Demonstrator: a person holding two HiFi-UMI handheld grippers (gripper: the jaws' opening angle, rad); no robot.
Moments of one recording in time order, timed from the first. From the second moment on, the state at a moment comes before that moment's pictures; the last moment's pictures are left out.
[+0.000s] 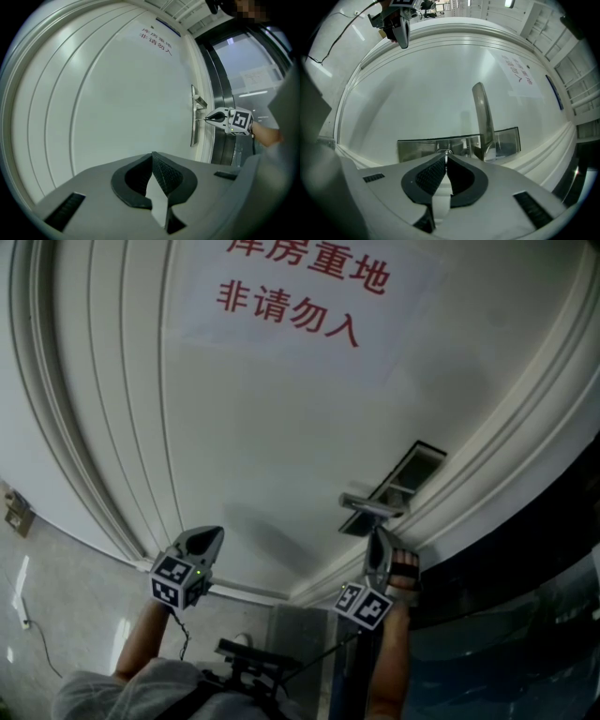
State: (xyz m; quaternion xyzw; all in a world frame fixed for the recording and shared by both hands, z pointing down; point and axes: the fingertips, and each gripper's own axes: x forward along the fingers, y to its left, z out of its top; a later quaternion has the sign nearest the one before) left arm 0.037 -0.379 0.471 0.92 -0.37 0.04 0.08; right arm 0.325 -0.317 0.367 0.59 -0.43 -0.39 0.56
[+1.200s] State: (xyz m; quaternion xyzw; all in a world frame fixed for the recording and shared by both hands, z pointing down) left arm 0.021 -0.335 0.458 0.93 -0.36 0.02 0.04; right arm 0.304 -0.243 0.366 0.70 -0.53 -0.27 0.40
